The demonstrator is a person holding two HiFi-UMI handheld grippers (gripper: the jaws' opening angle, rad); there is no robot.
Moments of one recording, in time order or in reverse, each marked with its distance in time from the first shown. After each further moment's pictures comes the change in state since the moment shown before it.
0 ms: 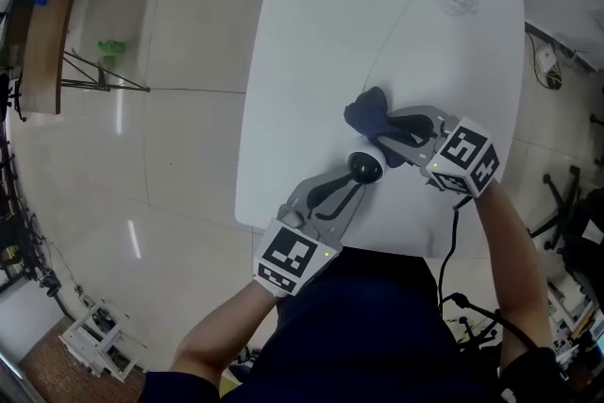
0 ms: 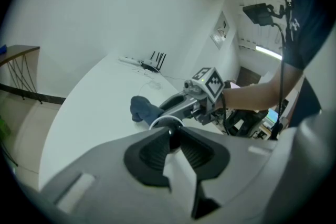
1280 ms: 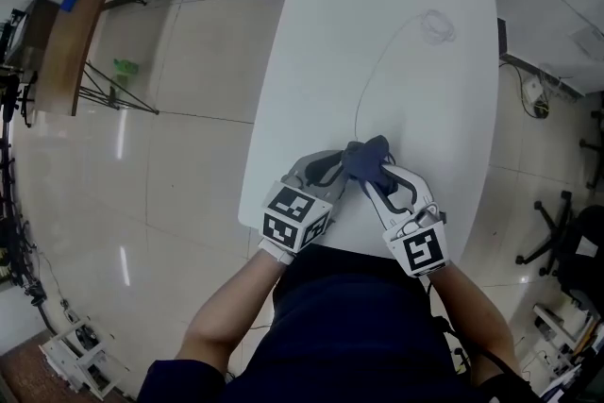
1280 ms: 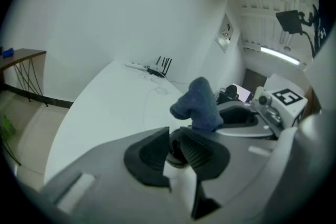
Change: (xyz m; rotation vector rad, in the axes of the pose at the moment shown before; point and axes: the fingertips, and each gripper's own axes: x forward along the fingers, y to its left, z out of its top) left arm 0.010 0.019 0.016 -0.027 -0.021 0.046; right arm -0.050 0.096 0.030 -0.258 -0.336 -0.485
